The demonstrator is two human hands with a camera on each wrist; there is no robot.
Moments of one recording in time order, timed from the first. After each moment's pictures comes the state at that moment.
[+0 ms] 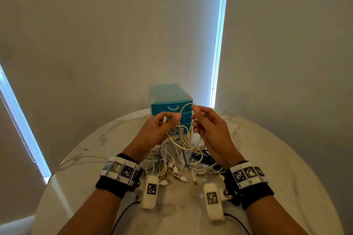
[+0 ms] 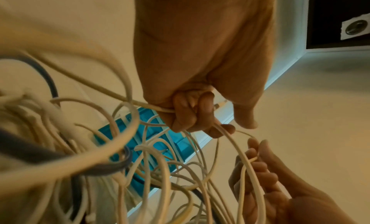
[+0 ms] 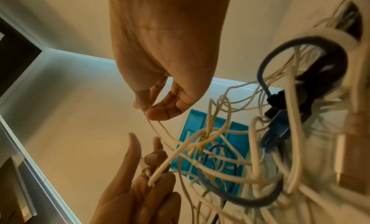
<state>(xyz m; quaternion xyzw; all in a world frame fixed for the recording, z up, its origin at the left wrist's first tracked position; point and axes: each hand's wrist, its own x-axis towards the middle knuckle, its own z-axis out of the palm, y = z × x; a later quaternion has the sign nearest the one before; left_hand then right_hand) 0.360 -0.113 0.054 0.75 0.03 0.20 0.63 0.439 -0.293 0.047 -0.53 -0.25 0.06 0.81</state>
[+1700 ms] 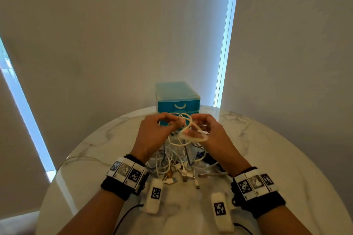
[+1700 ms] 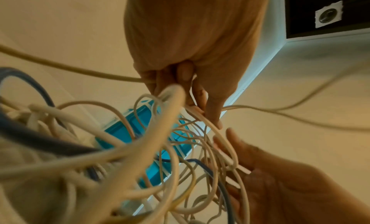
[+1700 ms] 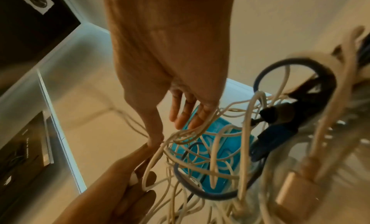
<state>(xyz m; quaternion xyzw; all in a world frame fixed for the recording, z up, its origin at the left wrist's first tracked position) 0.354 -0.099 0.043 0.81 0.03 0.33 0.48 0.435 -0.288 0.034 -0.70 -0.32 0.04 0.64</state>
